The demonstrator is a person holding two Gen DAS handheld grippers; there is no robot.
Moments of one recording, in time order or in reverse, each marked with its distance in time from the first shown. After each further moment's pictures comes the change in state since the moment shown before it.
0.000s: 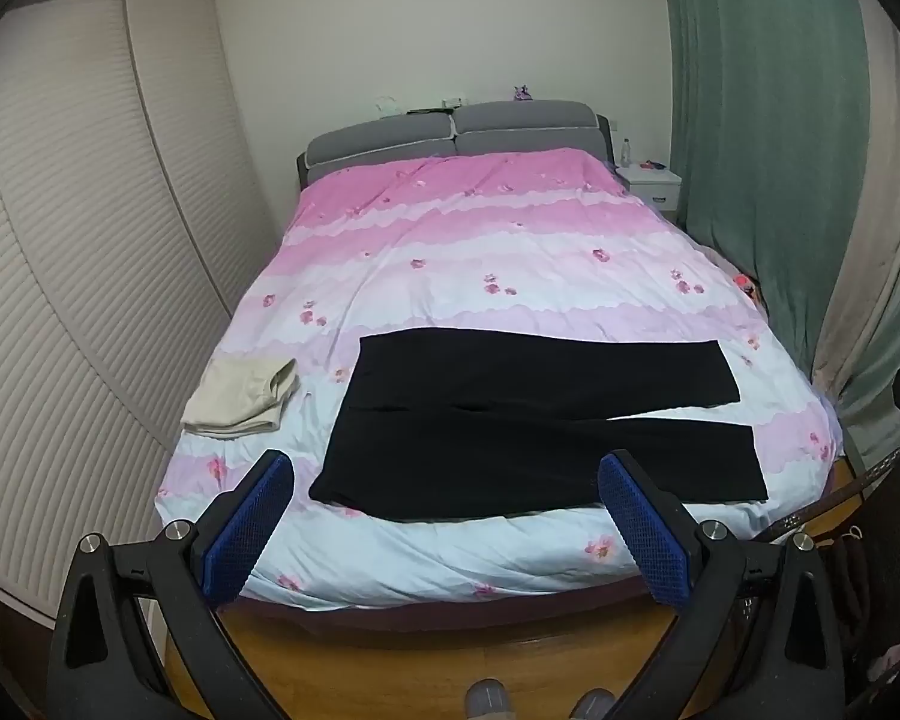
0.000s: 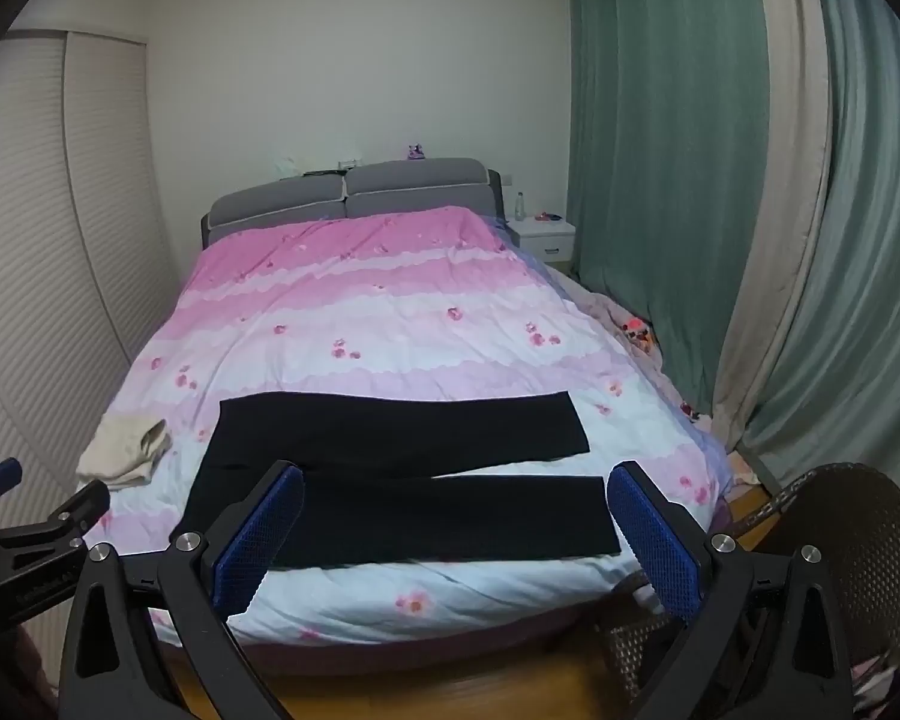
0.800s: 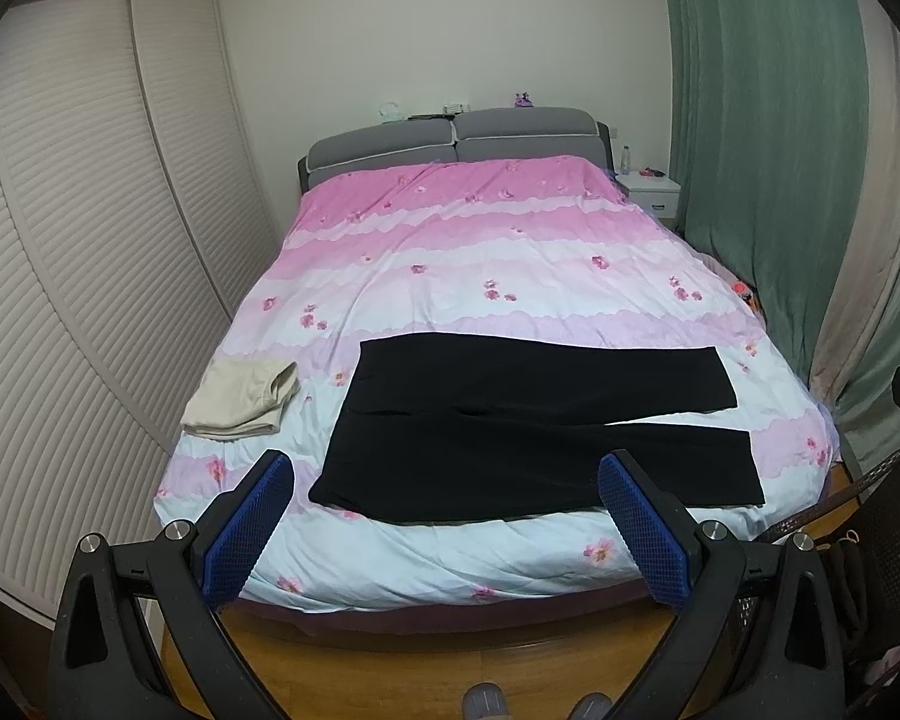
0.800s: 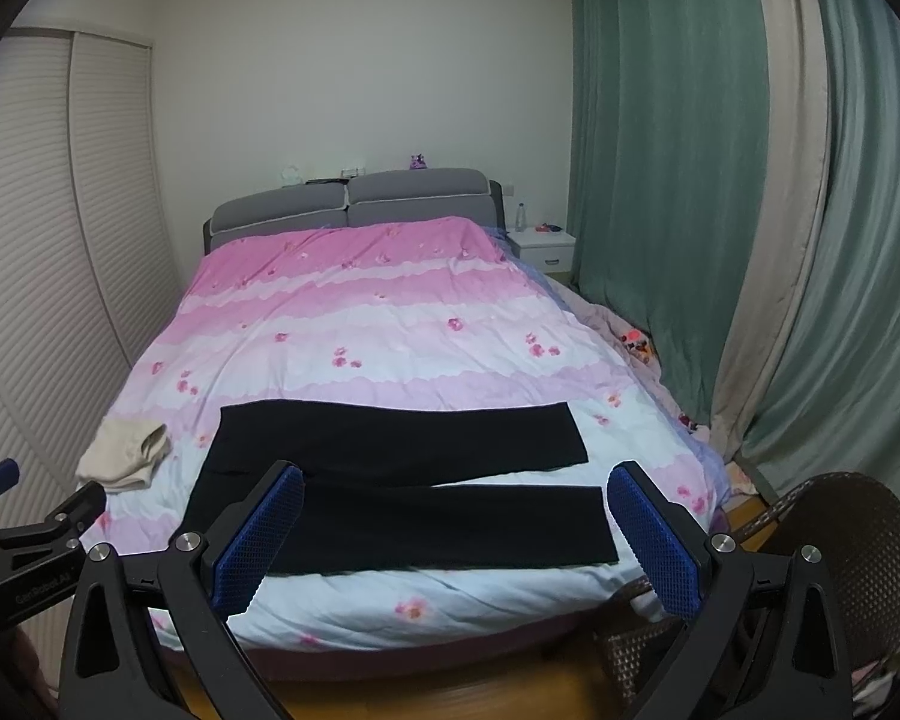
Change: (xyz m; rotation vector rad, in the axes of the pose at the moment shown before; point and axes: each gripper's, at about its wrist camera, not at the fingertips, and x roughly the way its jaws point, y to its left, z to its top) left arm -0.007 0.003 0.002 -0.007 -0.009 -0.008; right arm -0.008 0.008 0.002 -0.010 -0.024 -0.004
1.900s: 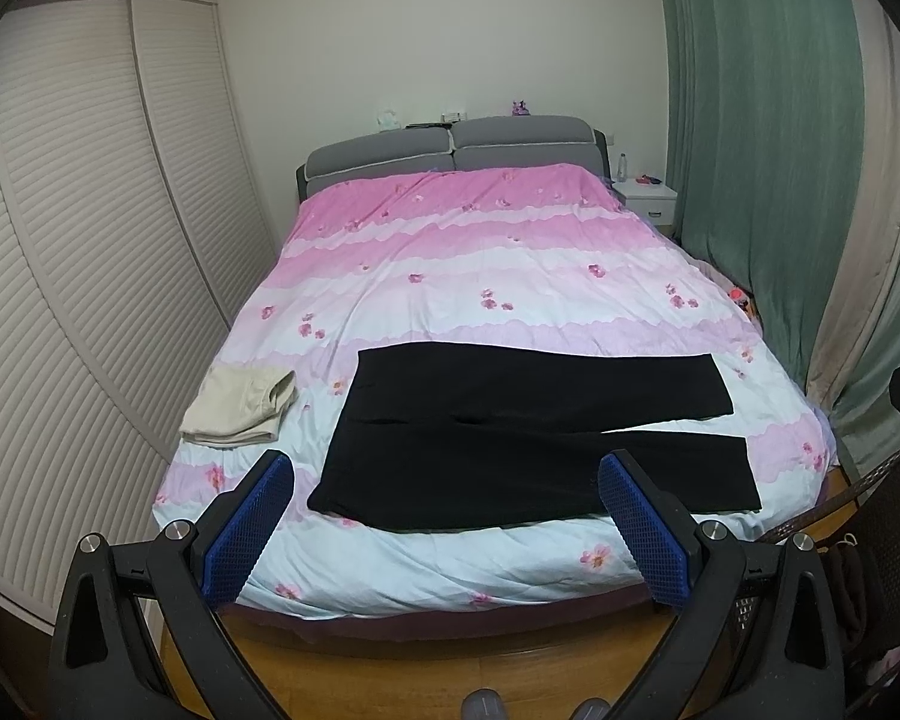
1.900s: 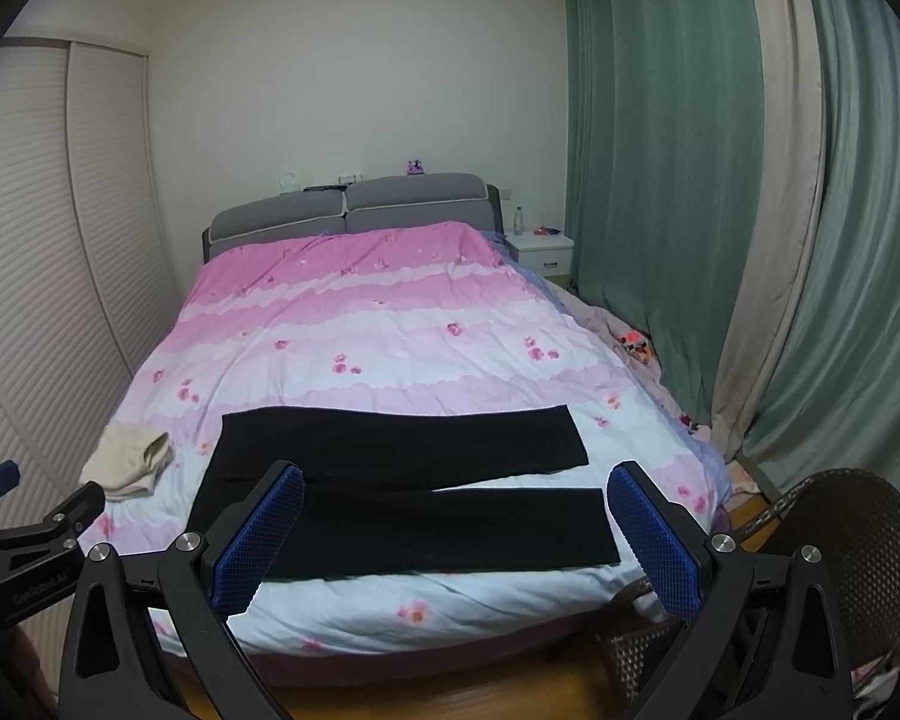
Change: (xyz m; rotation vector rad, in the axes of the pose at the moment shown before) left arm -0.004 -0.002 0.004 -0.003 -0.023 -0.005; right arm -0.004 0.002 0.002 0.009 -0.011 -0.001
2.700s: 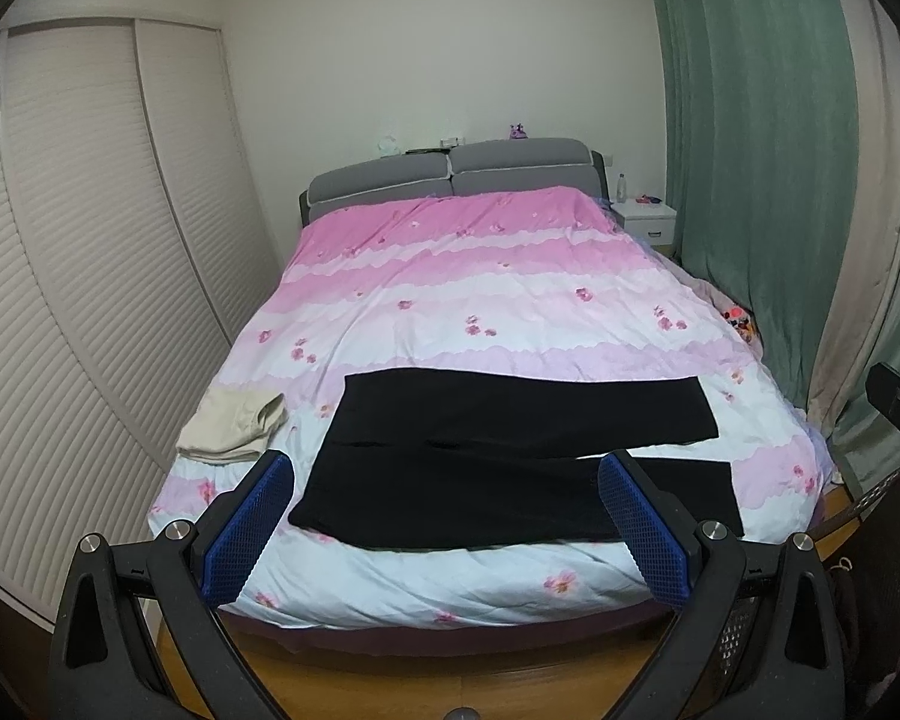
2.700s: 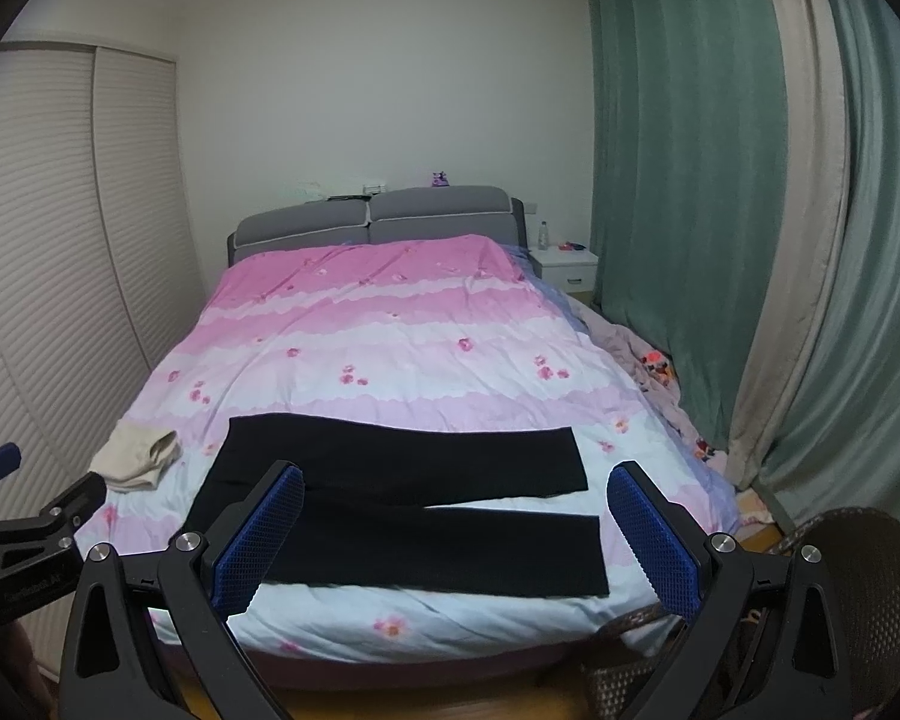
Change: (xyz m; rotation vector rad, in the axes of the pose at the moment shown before) left arm -0.025 -0.070 0.009 0.001 -0.066 0.031; right arm 0.017 -0.072 0.010 -0.039 -0.037 0.085
